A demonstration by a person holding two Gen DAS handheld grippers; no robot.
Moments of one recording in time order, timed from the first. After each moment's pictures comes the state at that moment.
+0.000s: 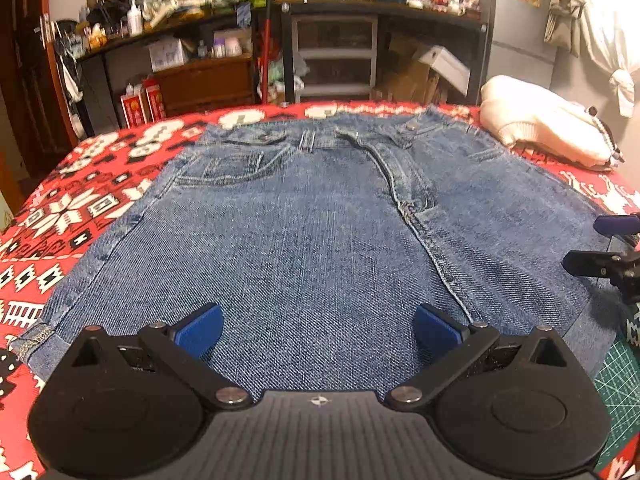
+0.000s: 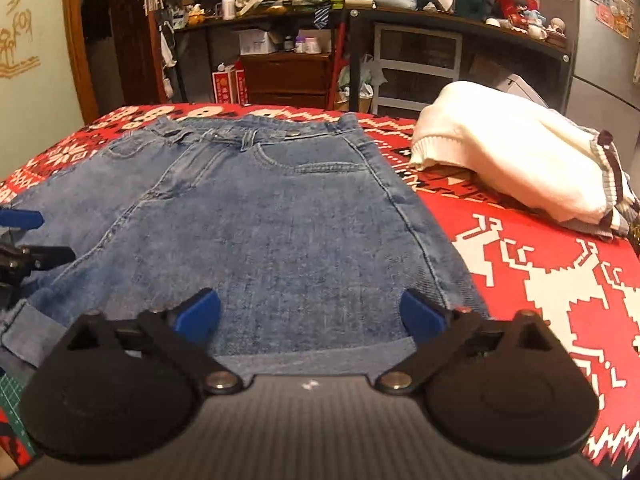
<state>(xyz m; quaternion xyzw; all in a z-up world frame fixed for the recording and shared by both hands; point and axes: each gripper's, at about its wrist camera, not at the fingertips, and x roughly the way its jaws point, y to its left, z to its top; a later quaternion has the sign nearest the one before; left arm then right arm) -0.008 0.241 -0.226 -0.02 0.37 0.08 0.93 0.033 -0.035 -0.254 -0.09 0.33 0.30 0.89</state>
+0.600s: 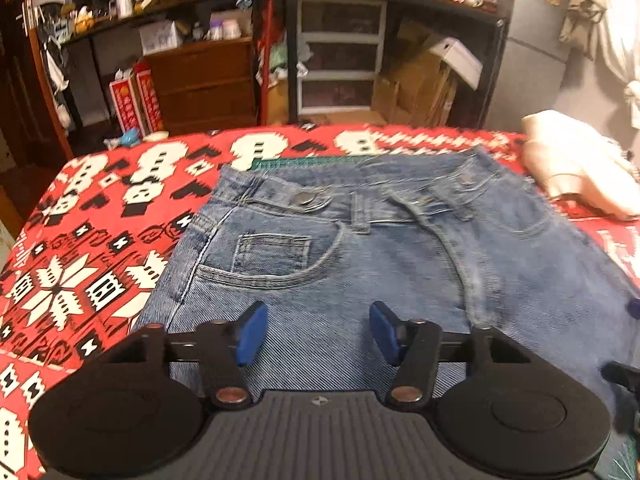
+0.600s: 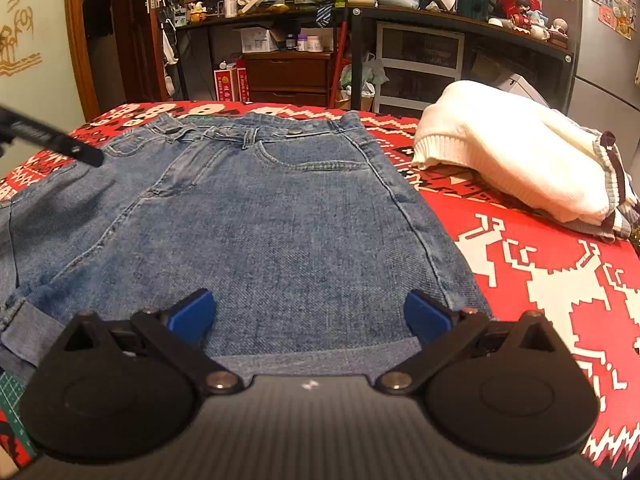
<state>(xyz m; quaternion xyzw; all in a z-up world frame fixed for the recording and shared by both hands) 0.087 0.314 -0.193 -0.03 0.41 0.07 0.91 0.034 -0.034 -0.254 -0.09 0.32 0.30 0.89</state>
